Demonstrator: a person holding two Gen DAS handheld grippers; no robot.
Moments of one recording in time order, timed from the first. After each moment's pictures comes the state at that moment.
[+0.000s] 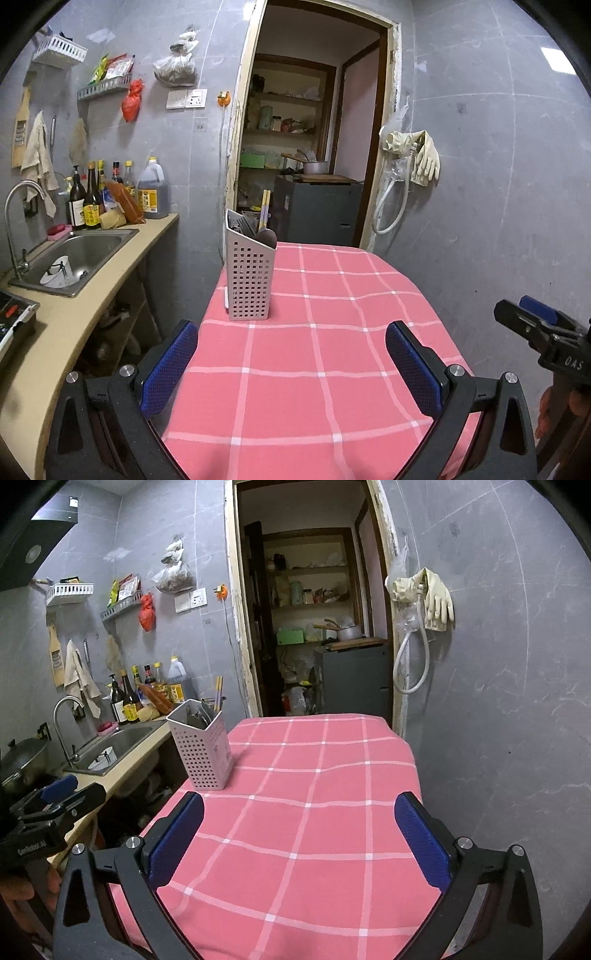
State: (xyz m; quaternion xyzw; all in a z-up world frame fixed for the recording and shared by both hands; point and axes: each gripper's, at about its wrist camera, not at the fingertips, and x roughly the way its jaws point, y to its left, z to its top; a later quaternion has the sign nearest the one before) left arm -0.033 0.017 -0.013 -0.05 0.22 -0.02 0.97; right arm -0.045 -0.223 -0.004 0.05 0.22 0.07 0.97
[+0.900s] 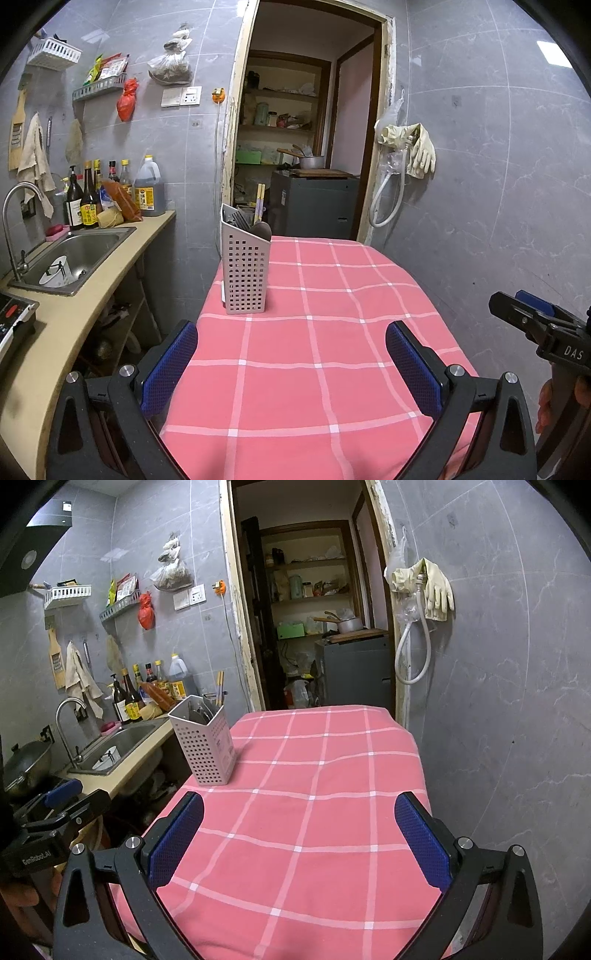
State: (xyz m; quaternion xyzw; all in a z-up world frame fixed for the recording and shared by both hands) left arm -0.034 0.010 -0.013 -0.04 0.23 -0.02 0.97; right arm -0.046 -0.220 -0.006 0.06 0.23 0.07 0.97
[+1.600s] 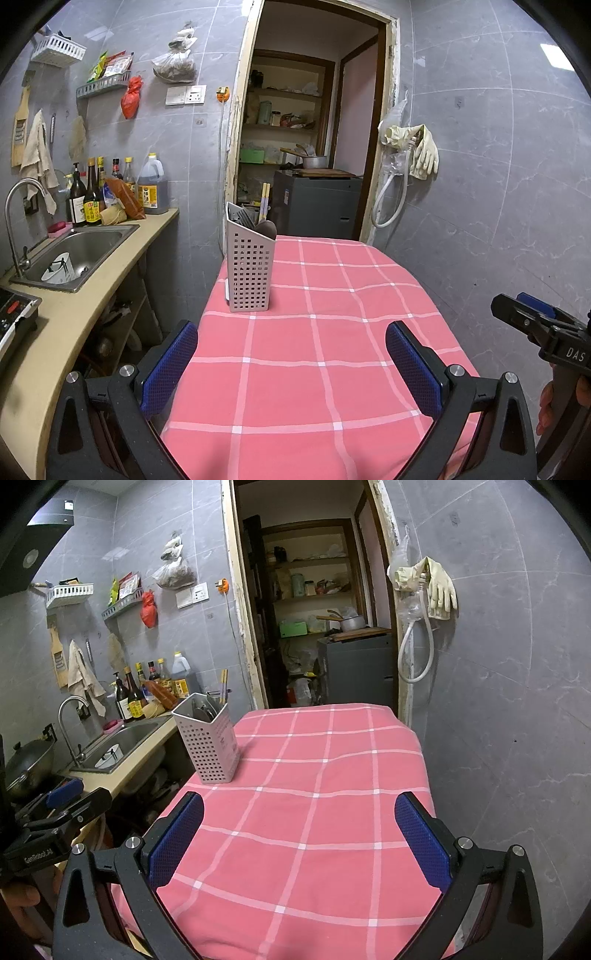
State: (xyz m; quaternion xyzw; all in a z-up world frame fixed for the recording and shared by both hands) left arm -0.034 0.013 -0.014 -0.05 0.23 -0.02 0.97; right arm -0.048 -0.213 -0.008 0.06 0.23 0.07 0.97
